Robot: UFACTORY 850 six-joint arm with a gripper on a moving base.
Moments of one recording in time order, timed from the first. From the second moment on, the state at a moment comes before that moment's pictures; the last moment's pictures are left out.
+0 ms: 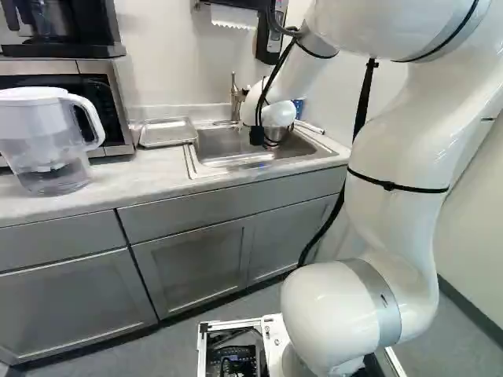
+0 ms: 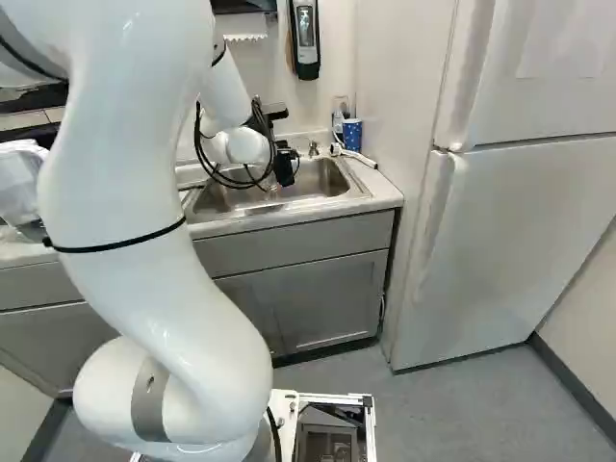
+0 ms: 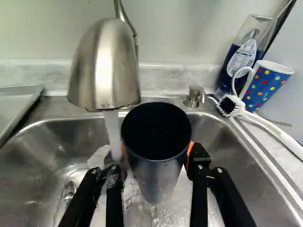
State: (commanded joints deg) arm 4.2 -12.9 -53.7 2.5 27.8 -7.9
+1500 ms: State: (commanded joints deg) arm 8.4 -10.1 -50.6 7.2 28.3 -7.9
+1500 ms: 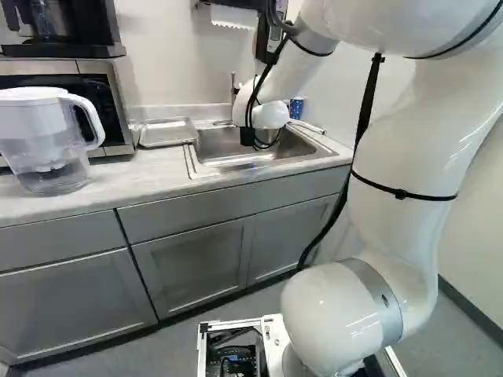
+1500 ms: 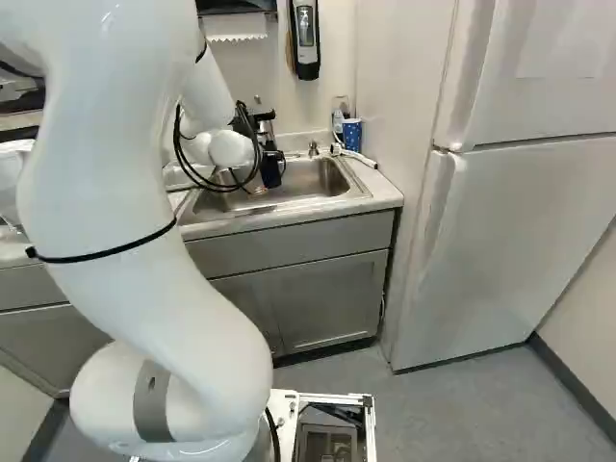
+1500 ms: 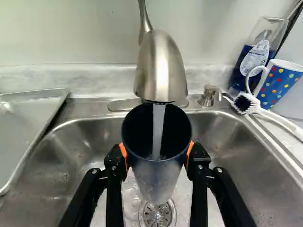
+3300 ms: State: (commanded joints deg) arm 10.2 -10.5 -51.1 13.1 28.3 -7.9
